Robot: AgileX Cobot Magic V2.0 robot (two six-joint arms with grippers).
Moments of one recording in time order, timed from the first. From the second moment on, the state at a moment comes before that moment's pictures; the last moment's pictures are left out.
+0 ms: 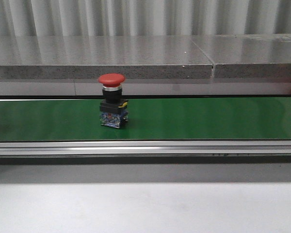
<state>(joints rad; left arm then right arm) -0.04 1.57 -1.11 0.14 0.77 -0.21 -0.06 0.70 -0.65 0.32 0.47 -0.35</state>
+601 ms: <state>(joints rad) -0.13 1.38 -1.14 0.14 0.79 -0.17 -0.06 0.70 -0.65 0.32 0.47 -0.35</state>
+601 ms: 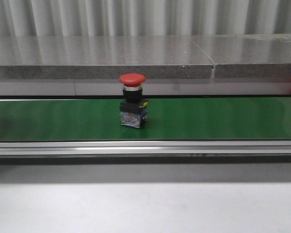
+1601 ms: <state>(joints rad) -0.15 0.59 -0.64 0.14 0.68 -0.16 -0.06 0.70 -0.65 0.32 0.47 -0.35</state>
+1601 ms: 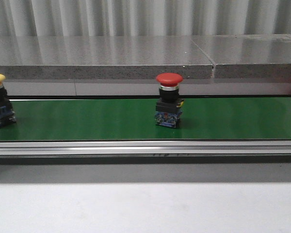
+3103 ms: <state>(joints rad) -0.15 0.48 -0.57 0.15 0.70 -0.16 -0.06 0.70 -0.65 0.33 0.51 -0.35</state>
